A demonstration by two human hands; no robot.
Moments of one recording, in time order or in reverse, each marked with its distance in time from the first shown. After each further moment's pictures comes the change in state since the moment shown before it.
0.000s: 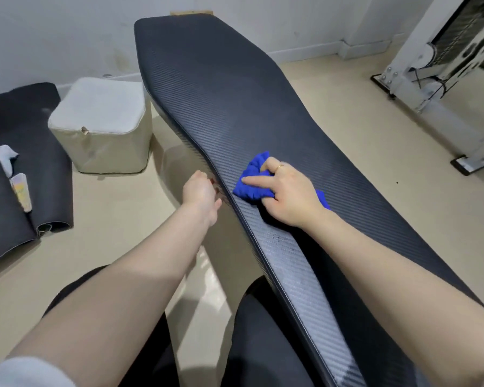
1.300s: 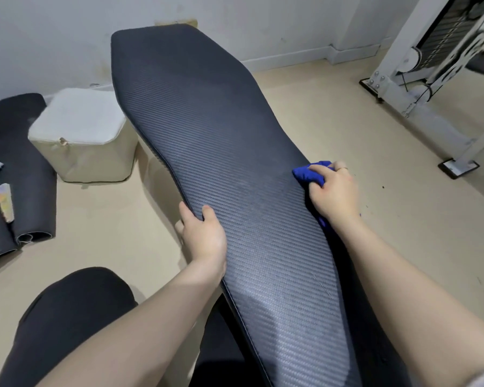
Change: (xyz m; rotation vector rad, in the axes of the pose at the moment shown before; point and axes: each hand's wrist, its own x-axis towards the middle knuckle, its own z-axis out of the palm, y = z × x) left_hand -0.056 -0.067 0.040 0.286 0.241 0.263; right_hand -0.033 0.133 -0.022 0.049 0.270 0.587
